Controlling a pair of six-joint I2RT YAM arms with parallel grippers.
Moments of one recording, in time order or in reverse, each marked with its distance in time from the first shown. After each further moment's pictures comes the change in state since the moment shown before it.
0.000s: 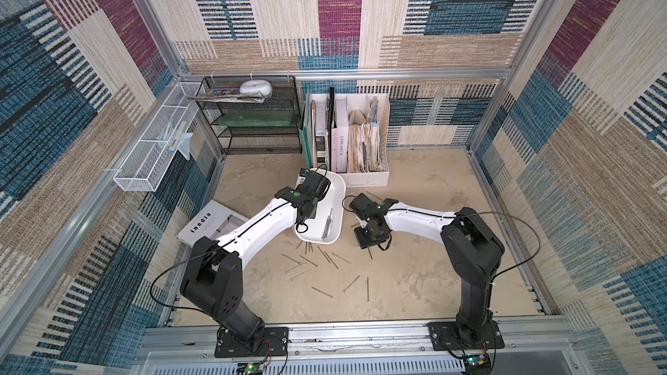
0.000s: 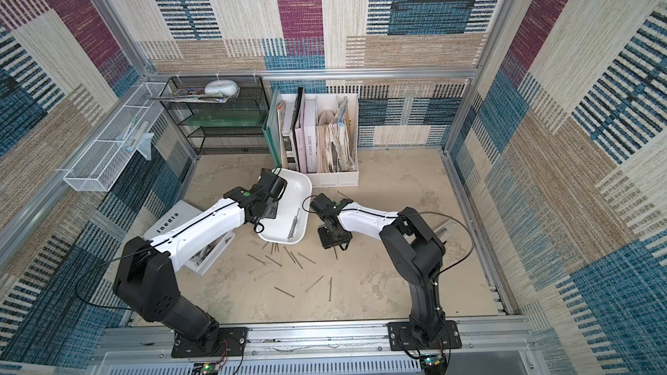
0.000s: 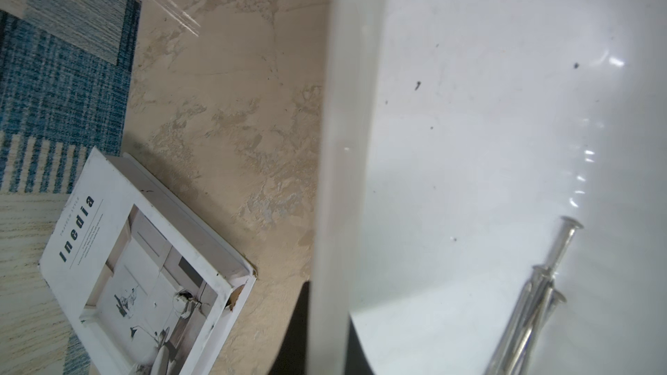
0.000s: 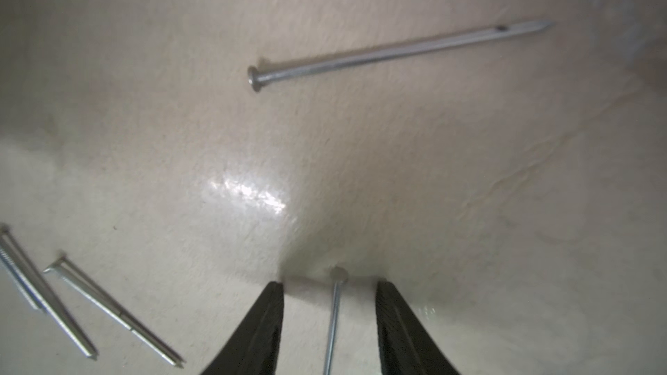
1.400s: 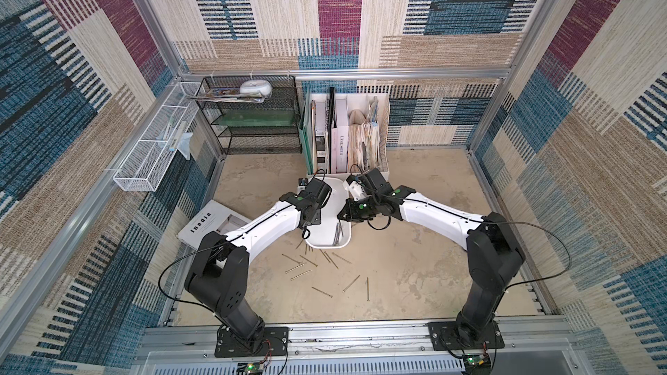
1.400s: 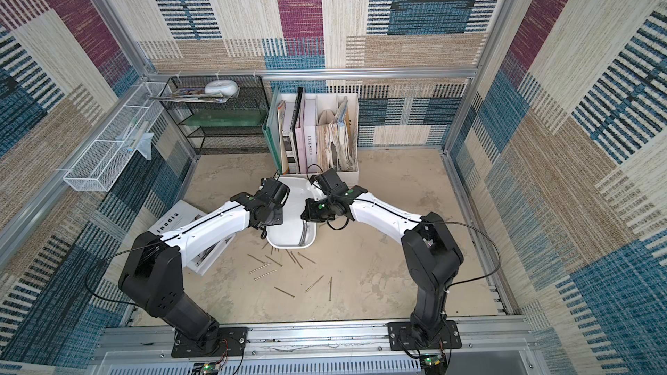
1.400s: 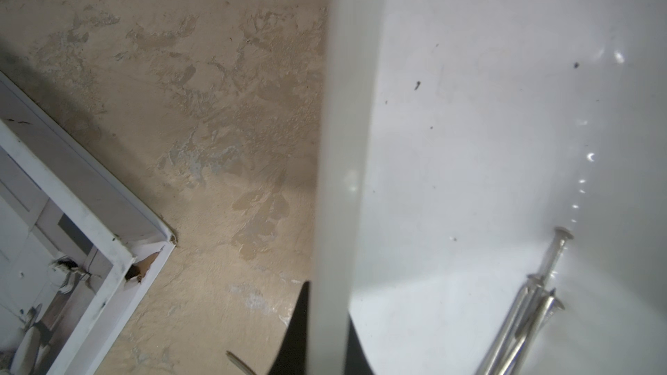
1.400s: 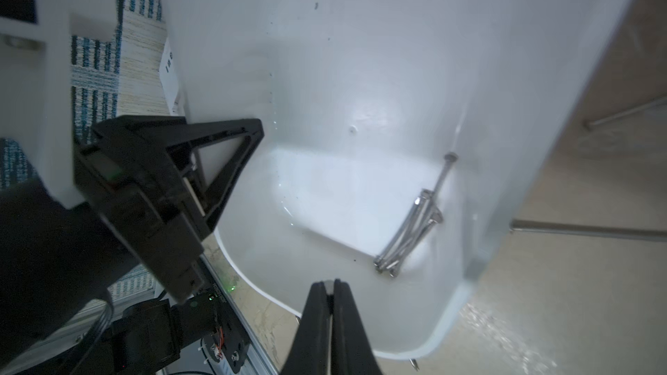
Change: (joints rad) left arm -0.007 0.074 -0.024 0.010 0.170 -0.181; right arm -0.058 -0.110 0.079 0.336 -0.487 0.202
